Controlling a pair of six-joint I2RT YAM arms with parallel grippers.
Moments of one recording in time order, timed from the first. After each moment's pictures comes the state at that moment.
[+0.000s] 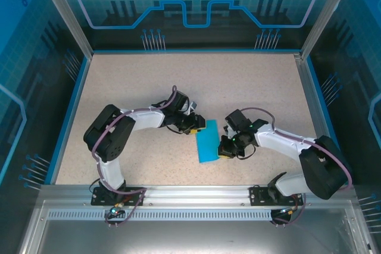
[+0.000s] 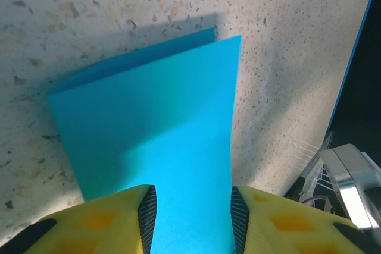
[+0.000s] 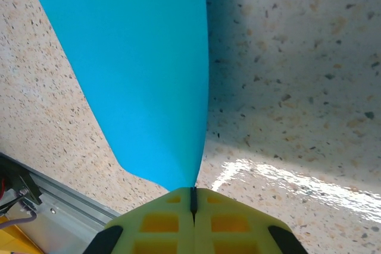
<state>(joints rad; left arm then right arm) -0.56 1.85 1.00 -0.11 0.63 -0.87 0.59 1.38 0.68 -0.61 -0.45 0.78</state>
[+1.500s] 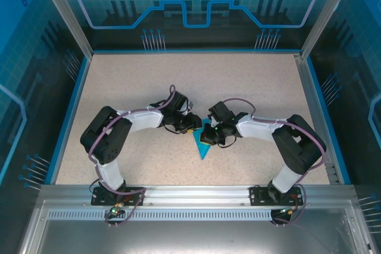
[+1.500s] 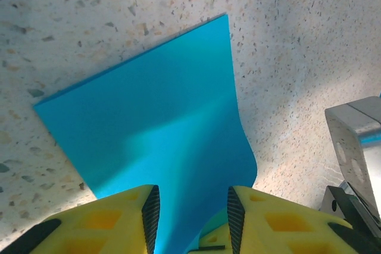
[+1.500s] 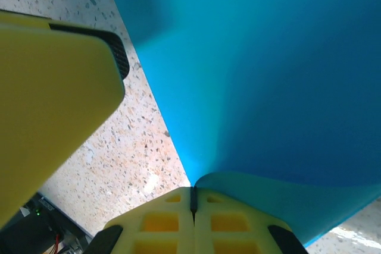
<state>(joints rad) -0.56 1.80 0.99 -0.19 0.51 -0.84 0.67 1.66 0.83 -0.29 -0.43 0.92</state>
